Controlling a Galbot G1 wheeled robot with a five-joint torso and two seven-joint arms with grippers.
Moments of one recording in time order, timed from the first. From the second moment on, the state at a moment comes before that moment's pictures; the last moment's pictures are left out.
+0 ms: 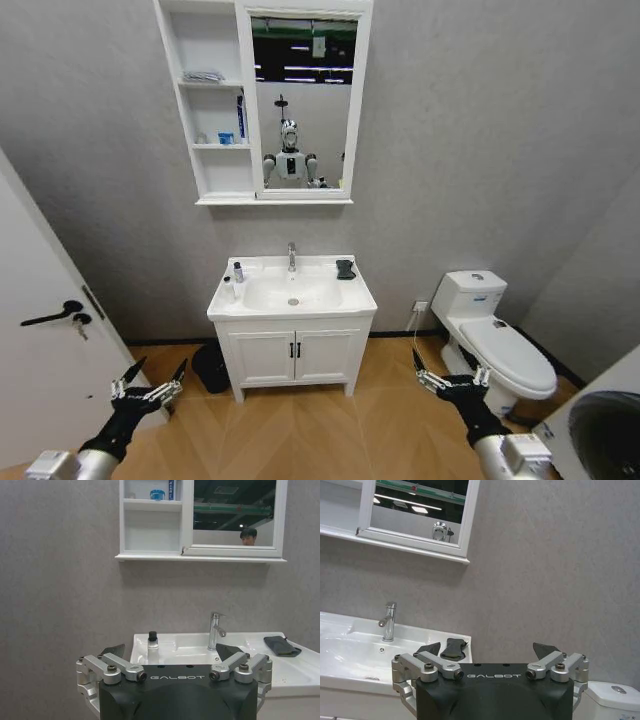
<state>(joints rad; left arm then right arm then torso) 1.67 -1.31 -0.98 -2.22 -0.48 0.09 0.24 -1.67 1.45 0.81 2.40 0.08 -0.18 -0.09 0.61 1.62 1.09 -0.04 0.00</state>
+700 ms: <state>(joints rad) 1.66 -1.35 -0.89 -2.22 -0.40 0.08 0.23 -1.68 1.46 0.81 2.41 0.07 -0.18 -0.09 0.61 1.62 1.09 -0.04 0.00</state>
